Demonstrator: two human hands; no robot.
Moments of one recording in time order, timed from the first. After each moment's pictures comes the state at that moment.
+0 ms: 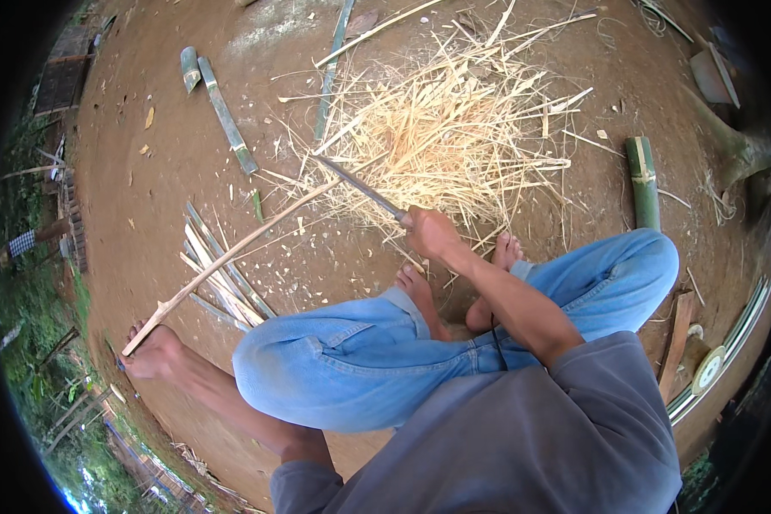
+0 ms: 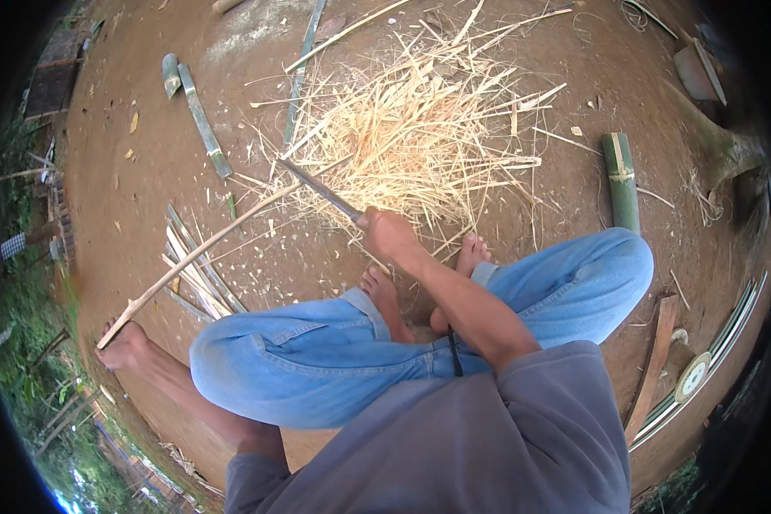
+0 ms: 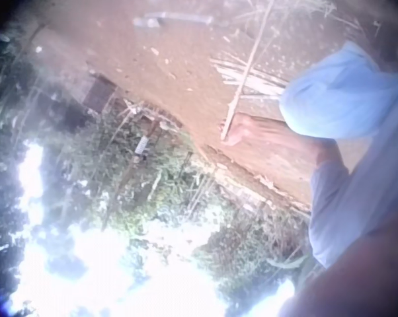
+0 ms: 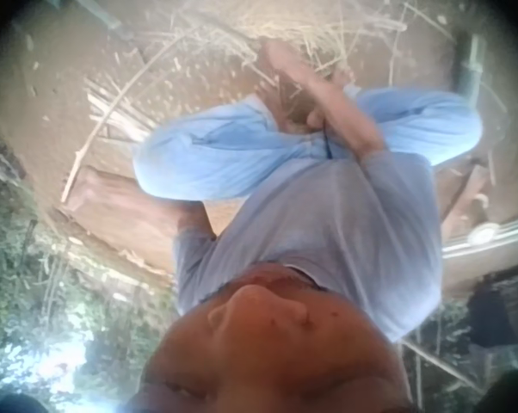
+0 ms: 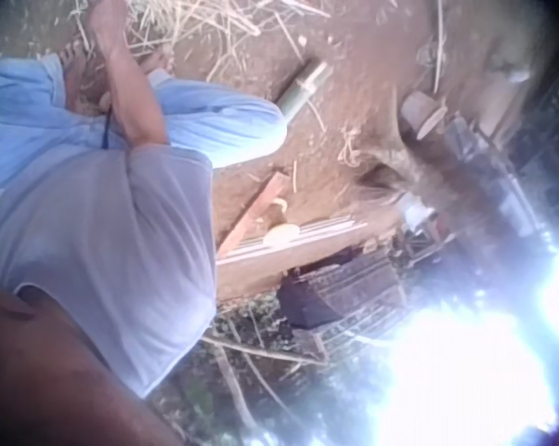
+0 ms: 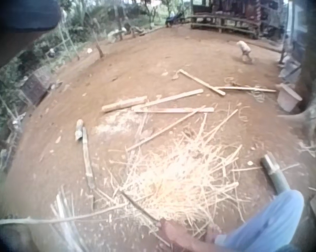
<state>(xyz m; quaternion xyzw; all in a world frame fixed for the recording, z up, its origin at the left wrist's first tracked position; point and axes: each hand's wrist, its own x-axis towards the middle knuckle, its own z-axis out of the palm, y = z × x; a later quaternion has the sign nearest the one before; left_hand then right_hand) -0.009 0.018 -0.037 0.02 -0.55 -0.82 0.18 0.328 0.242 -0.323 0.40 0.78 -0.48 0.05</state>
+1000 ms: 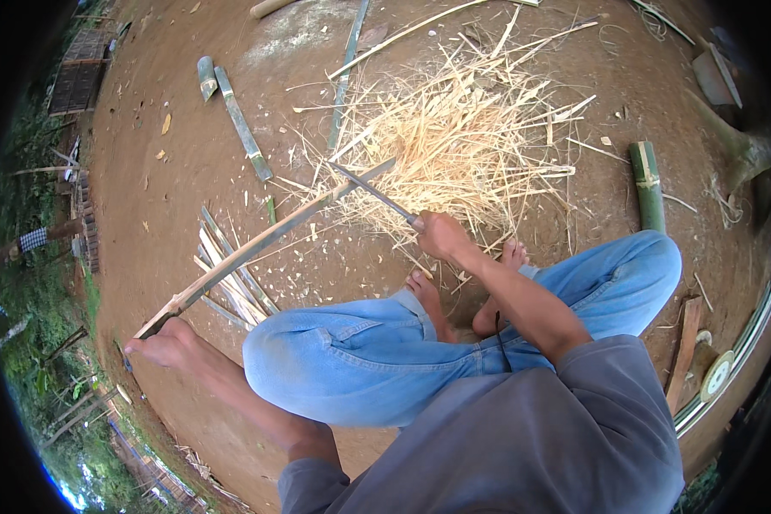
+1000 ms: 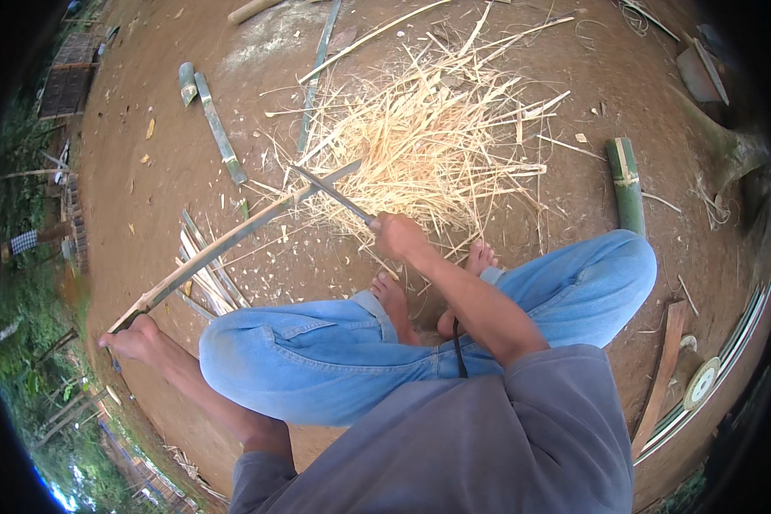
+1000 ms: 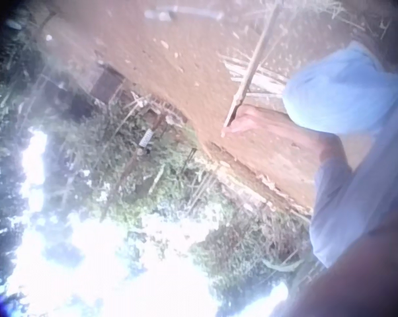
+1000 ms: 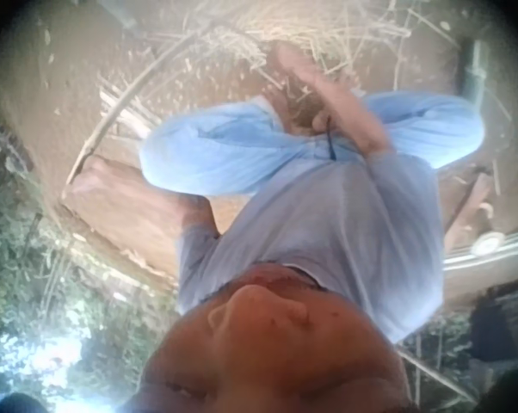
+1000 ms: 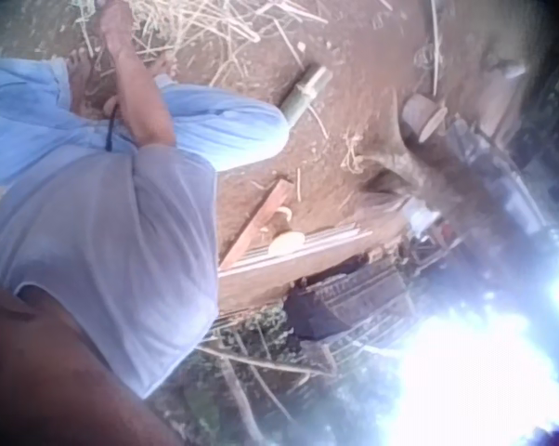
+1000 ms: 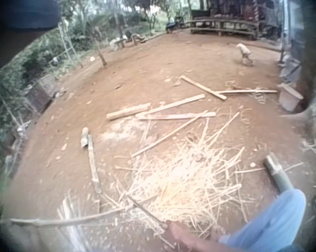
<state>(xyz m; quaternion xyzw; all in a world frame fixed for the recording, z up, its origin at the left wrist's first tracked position) 0.084 0.042 0.015 -0.06 -0.62 -0.75 0.23 0.372 0.226 -0.268 0.40 0.76 -0.50 0.05</state>
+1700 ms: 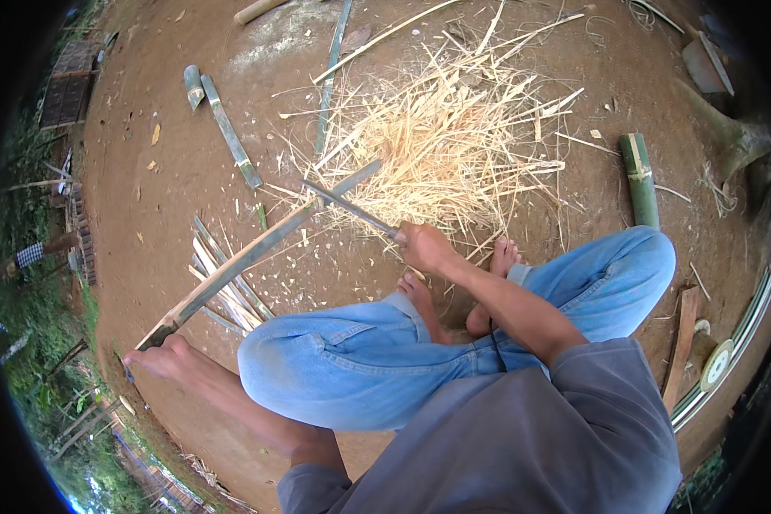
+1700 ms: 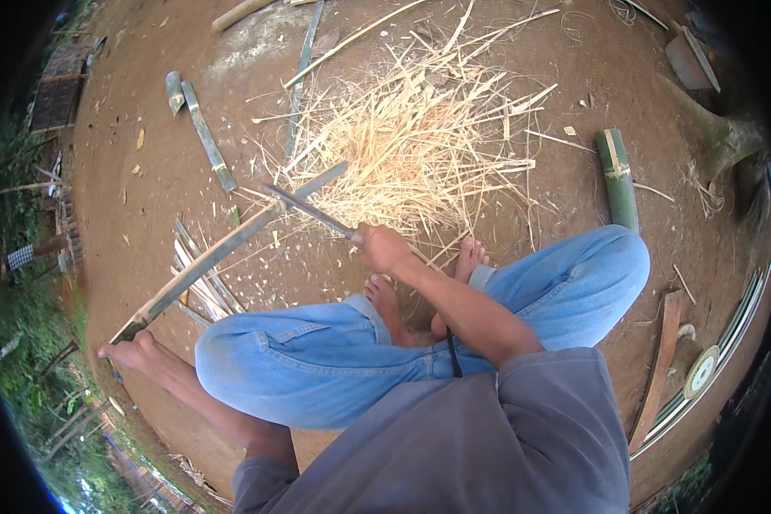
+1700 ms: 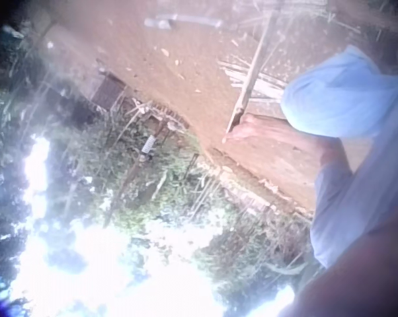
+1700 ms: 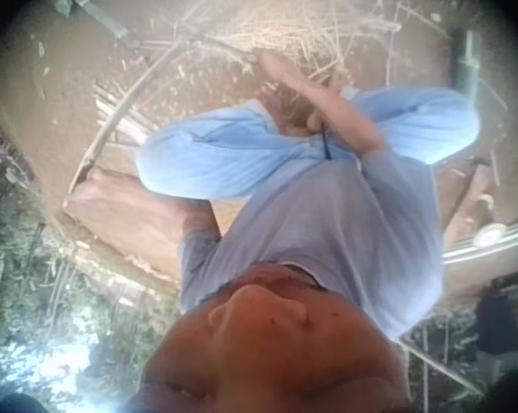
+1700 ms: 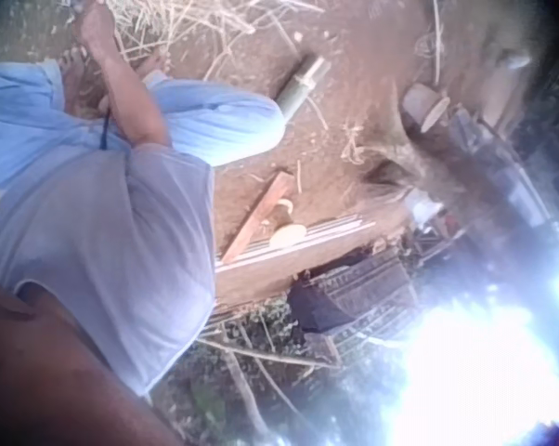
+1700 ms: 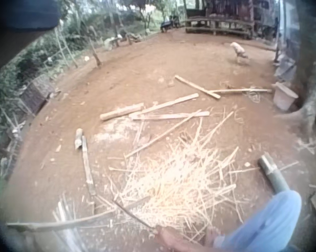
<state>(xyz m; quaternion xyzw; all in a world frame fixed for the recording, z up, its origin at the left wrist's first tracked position) 0.114 0.102 0.003 0.07 -0.63 -0.73 0.27 0.384 0.239 -0.305 0.39 0.77 -0.51 0.02</state>
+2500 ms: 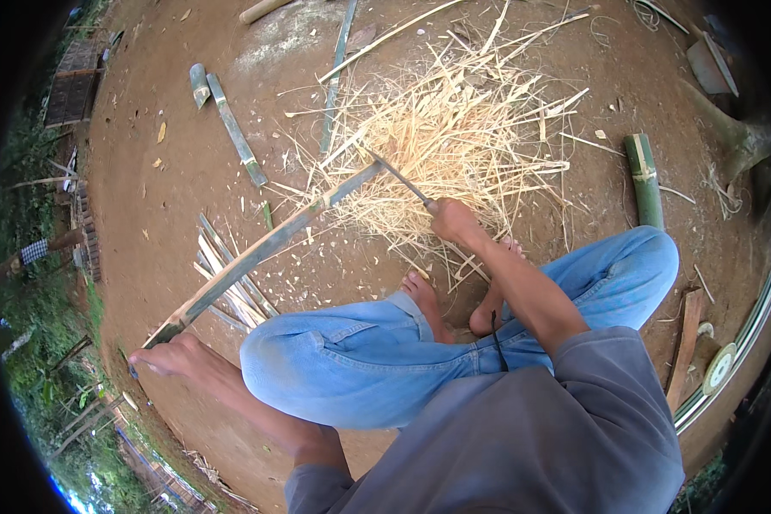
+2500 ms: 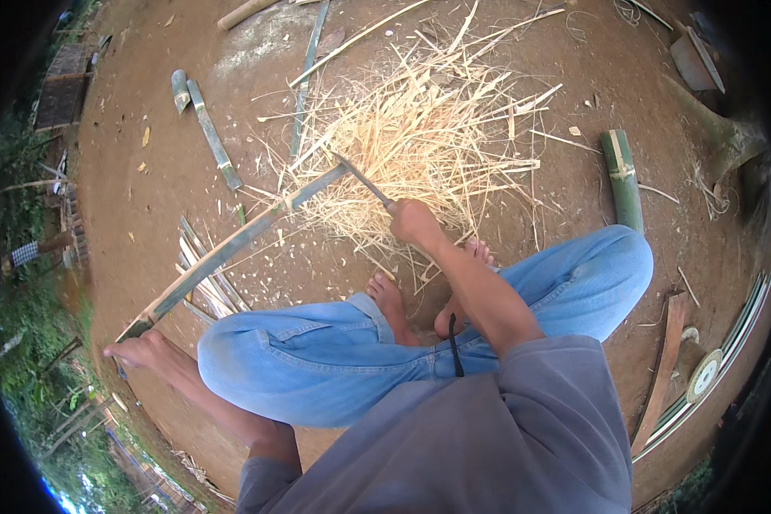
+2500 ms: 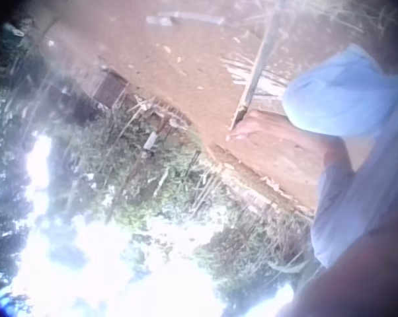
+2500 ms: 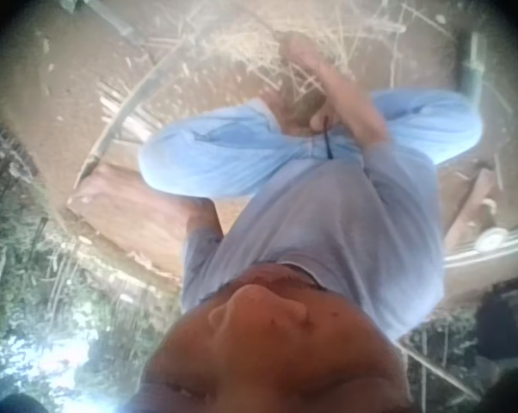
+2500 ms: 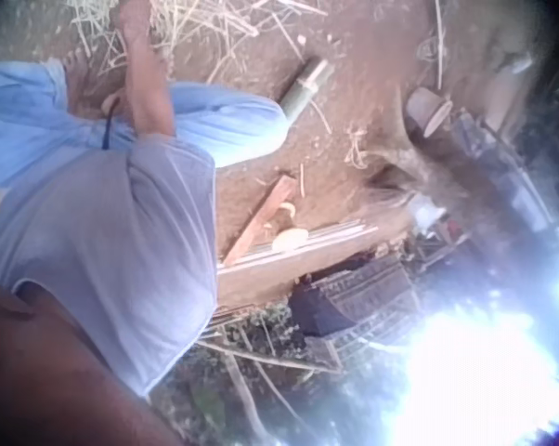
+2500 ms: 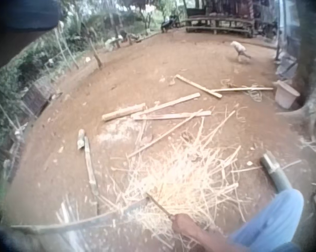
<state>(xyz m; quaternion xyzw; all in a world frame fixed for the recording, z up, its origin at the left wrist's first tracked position) 0.094 0.064 0.010 0.11 -0.63 -0.67 0.39 0.411 0.292 -0.294 0.44 0.74 -0.50 0.11</state>
